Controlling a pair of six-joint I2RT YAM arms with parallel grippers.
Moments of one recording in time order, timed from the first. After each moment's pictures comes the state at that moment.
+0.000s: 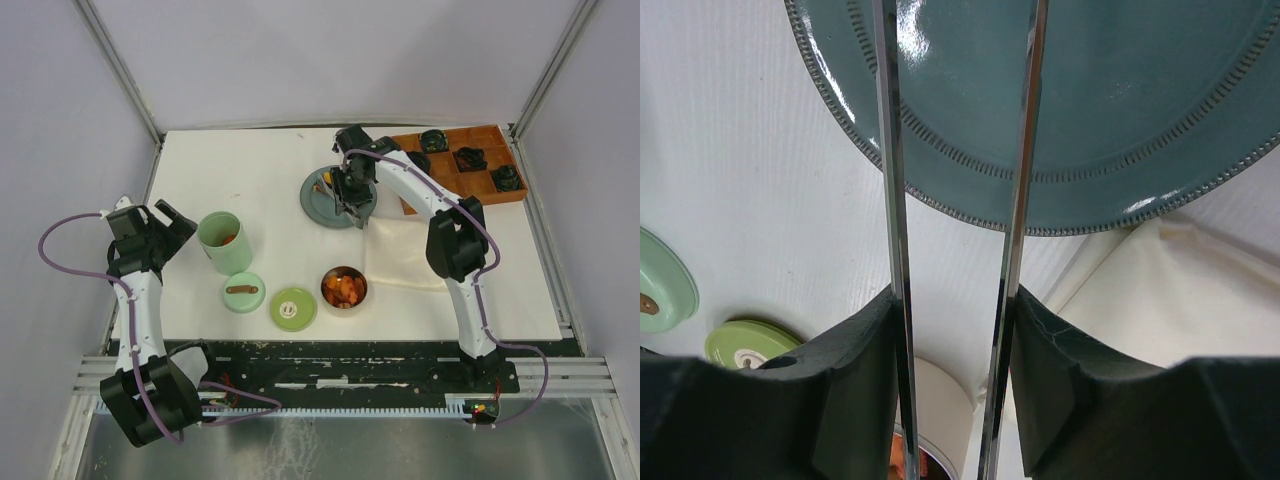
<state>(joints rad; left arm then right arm) 0.40 1.00 0.78 -0.45 0.19 -0.49 0.54 2.24 2.09 -1.00 -0.13 0.31</state>
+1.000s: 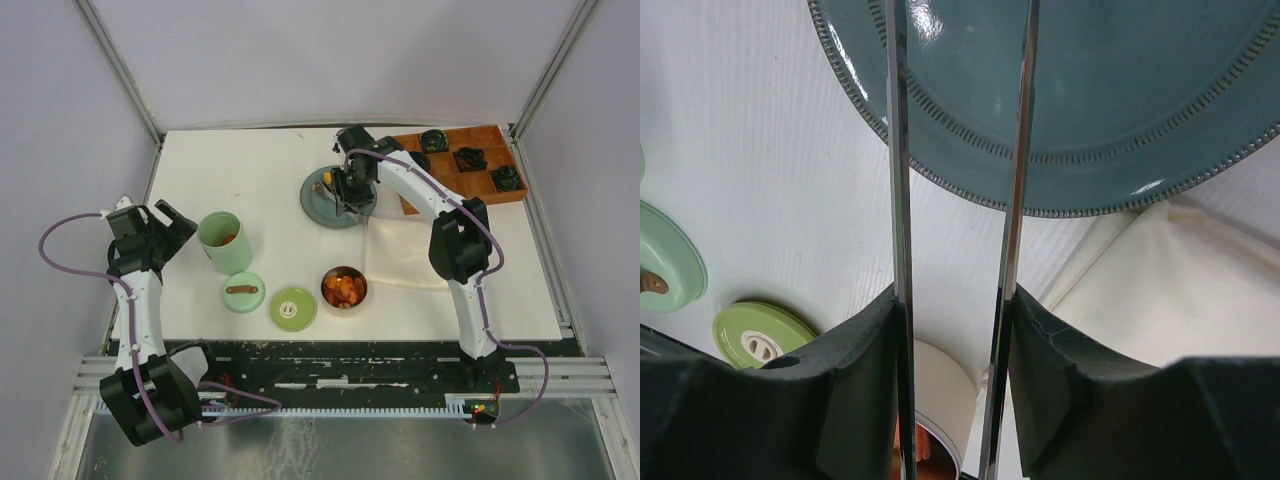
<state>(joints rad) 0.40 1.01 0.78 -0.45 0.19 -0.49 0.54 2.21 2.05 -1.01 -0.16 0.30</state>
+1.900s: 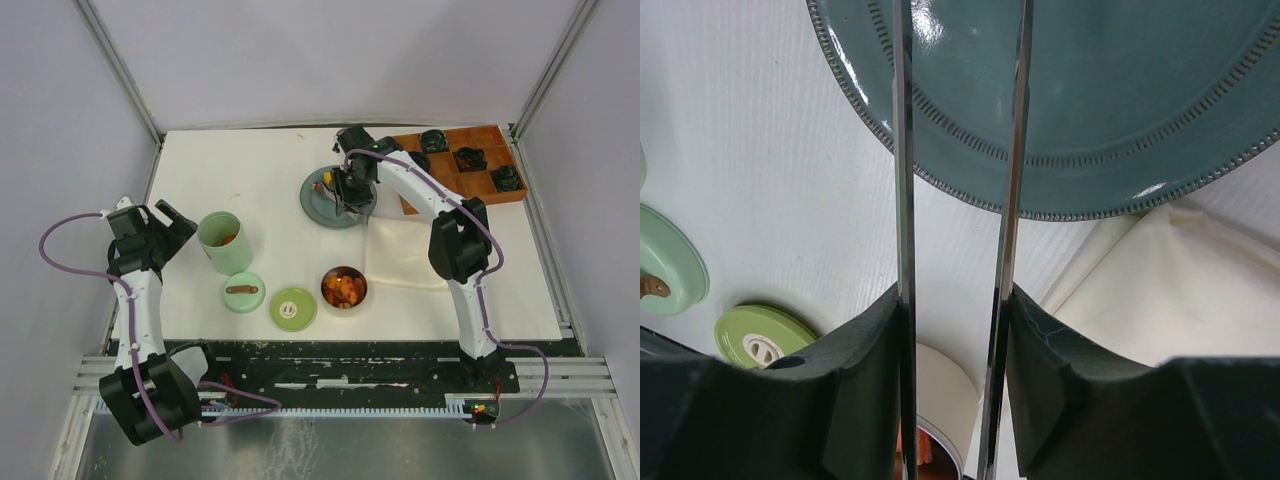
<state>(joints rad) 0.40 1.01 0.78 -0.45 0.19 -0.49 0.54 2.21 2.05 -1.00 -0.16 0.31</state>
